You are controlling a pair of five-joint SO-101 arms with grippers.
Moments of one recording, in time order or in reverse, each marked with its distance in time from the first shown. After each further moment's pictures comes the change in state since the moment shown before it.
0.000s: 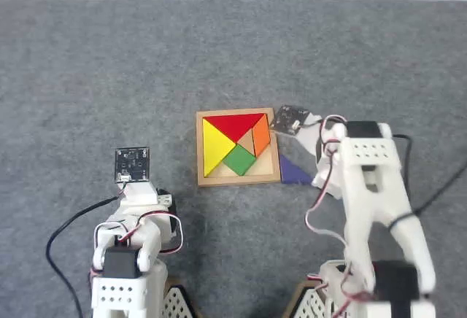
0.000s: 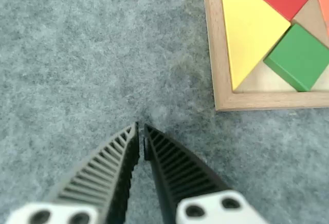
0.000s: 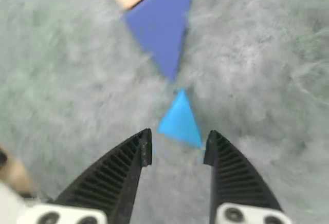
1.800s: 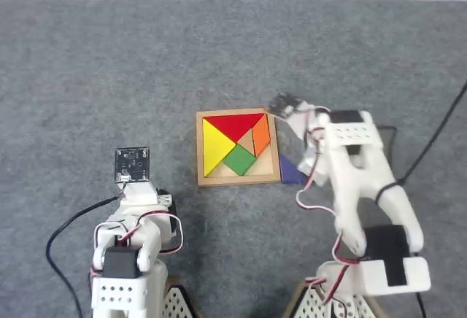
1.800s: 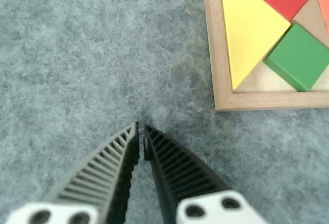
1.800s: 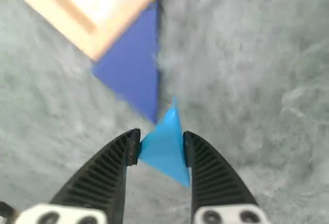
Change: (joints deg) left arm 0.0 0.0 0.0 0.0 0.0; right arm -4.2 13.4 -7.0 -6.0 -14.1
